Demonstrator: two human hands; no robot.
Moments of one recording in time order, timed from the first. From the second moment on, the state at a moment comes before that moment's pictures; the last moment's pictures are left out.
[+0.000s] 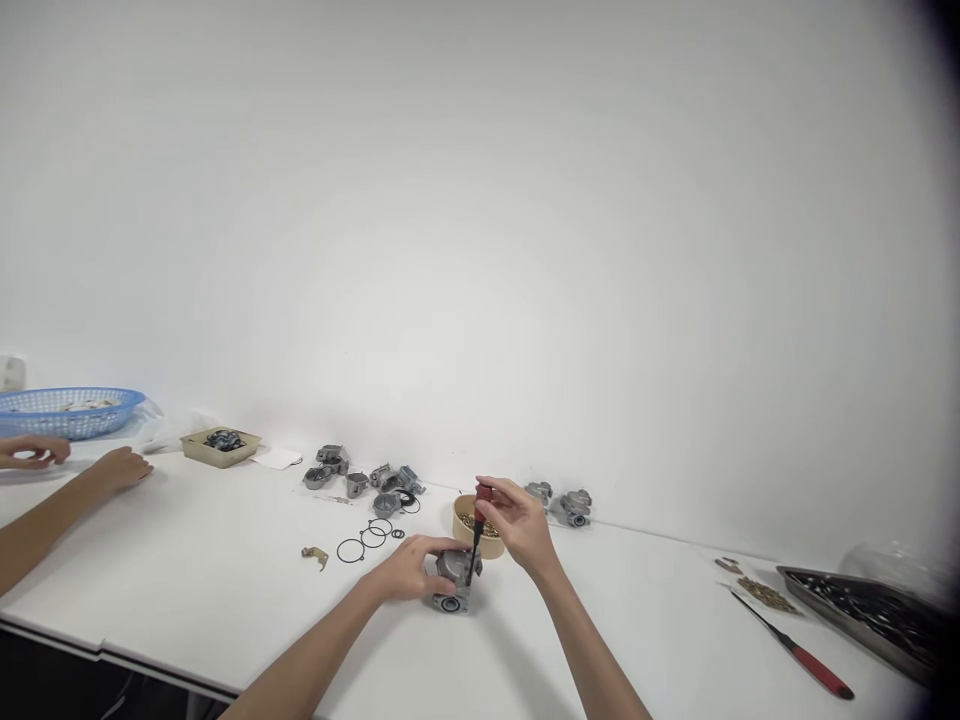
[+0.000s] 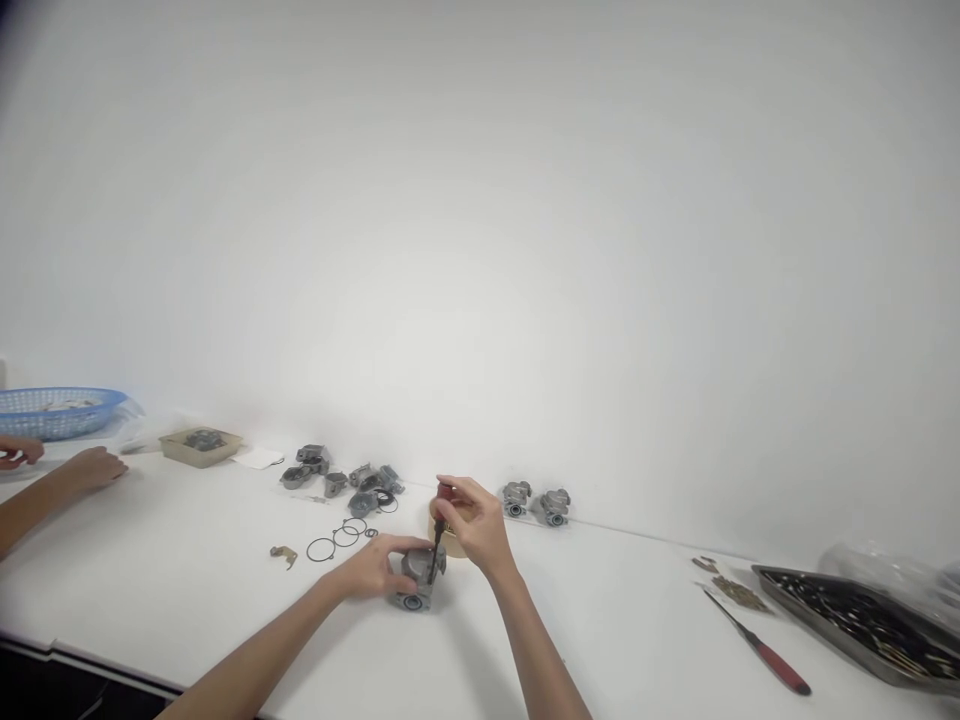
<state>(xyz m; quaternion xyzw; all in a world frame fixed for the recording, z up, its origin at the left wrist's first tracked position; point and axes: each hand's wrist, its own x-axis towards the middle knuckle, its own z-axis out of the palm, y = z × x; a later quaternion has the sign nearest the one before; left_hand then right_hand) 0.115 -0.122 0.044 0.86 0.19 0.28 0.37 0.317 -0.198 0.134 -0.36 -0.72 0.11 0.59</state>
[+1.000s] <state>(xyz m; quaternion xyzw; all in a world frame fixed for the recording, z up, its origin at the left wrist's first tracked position) 0.115 -0.115 0.040 0.85 0.18 0.30 0.39 0.316 -0.201 0.135 -0.40 -0.70 0.11 0.59</state>
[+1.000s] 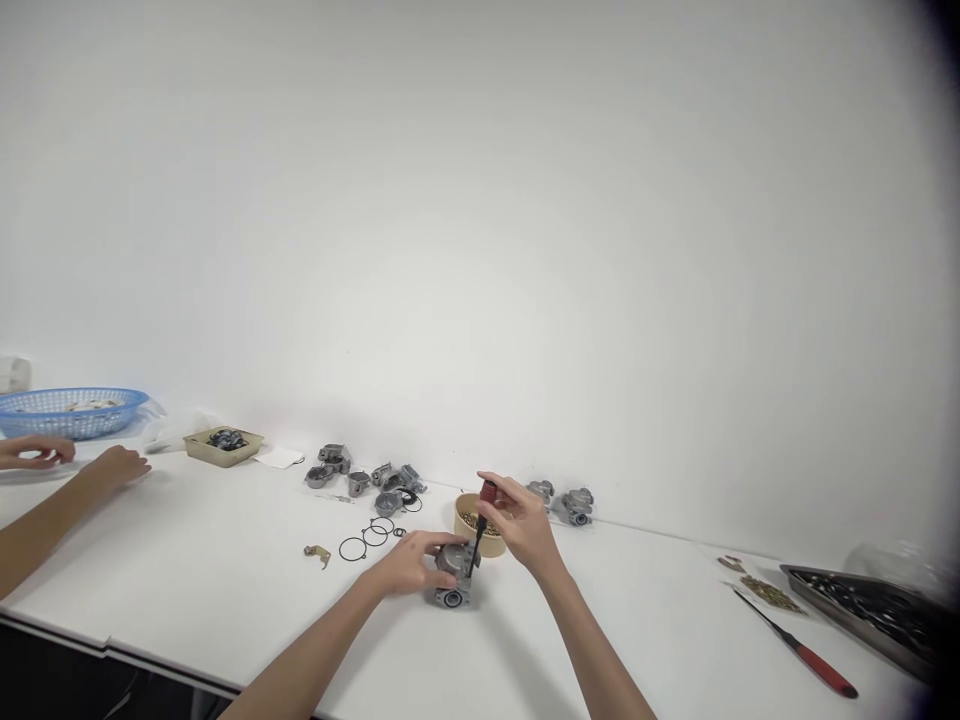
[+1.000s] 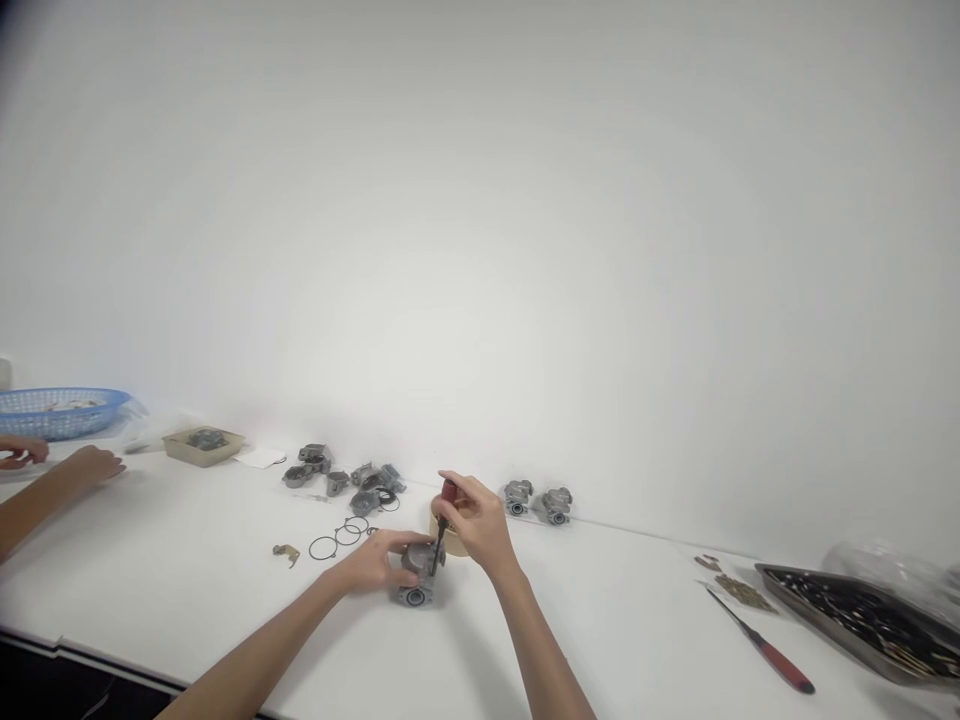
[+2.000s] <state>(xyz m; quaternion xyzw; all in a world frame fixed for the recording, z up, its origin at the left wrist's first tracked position) 0.112 -0.117 0.040 0.85 0.21 0.30 0.38 0.310 -0.204 0.137 -0.37 -0.73 0.18 0.54</state>
